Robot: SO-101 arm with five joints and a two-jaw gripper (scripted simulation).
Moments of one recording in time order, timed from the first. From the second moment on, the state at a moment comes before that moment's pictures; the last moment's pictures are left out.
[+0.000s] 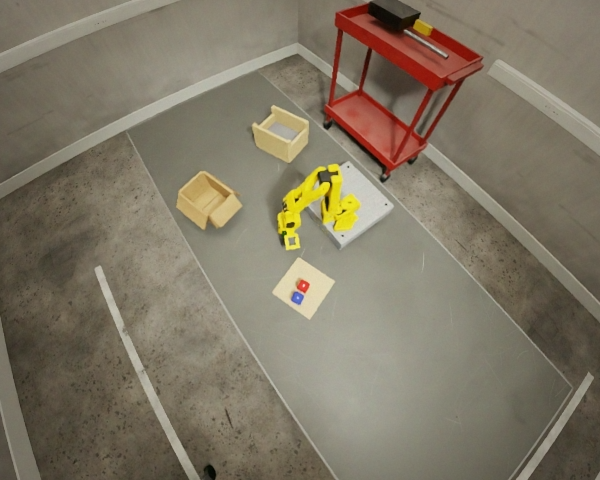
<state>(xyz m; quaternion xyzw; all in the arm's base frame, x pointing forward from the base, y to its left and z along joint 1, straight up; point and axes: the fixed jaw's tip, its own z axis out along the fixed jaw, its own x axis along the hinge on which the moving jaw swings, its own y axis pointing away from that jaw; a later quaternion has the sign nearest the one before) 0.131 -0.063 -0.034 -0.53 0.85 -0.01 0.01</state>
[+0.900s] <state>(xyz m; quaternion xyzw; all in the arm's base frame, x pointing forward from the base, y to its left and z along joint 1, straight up) 0.131 -0.063 -0.034 -0.53 0.85 -0.01 0.01</state>
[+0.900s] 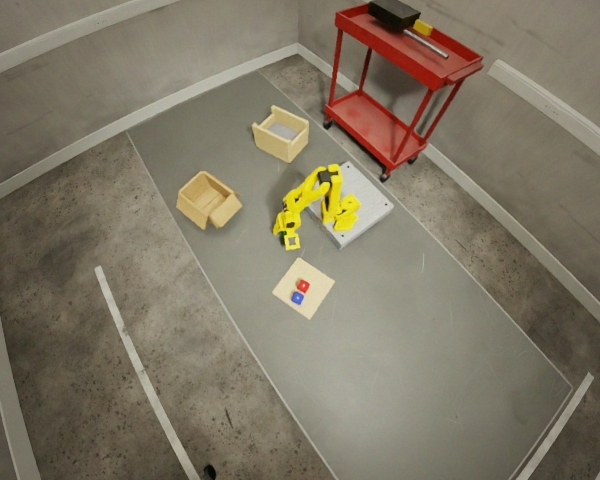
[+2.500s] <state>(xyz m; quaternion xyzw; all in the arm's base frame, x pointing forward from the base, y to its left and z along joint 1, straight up) 0.124 -0.059 0.019 -0.53 0.85 0.00 0.00</state>
